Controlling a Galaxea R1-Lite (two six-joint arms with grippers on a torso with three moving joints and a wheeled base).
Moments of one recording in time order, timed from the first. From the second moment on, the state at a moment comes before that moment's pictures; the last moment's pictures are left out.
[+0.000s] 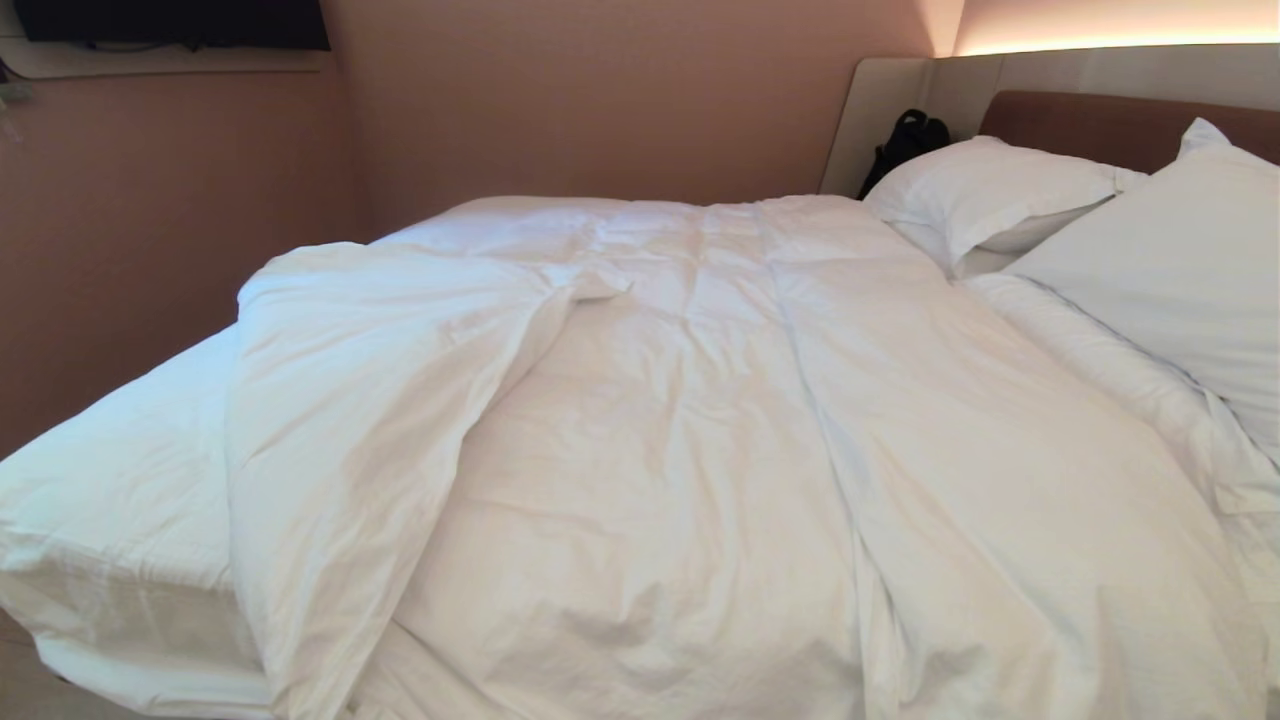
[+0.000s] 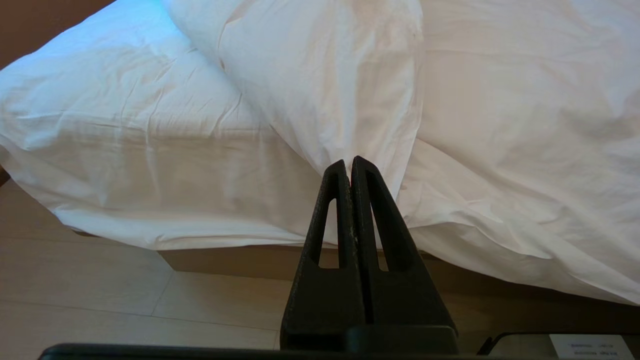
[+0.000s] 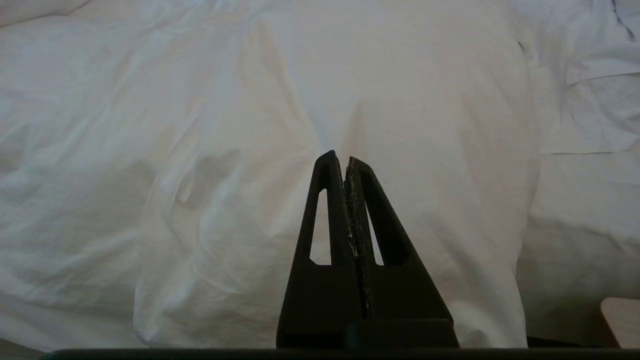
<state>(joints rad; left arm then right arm) 0.01 0.00 -0.04 0.10 -0.01 0.07 0.01 0.00 0.00 0.00 0.00 0.00</state>
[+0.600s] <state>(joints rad) 0.01 0.00 -0.04 0.10 -0.01 0.06 0.01 0.00 0.00 0.00 0.00 0.00</state>
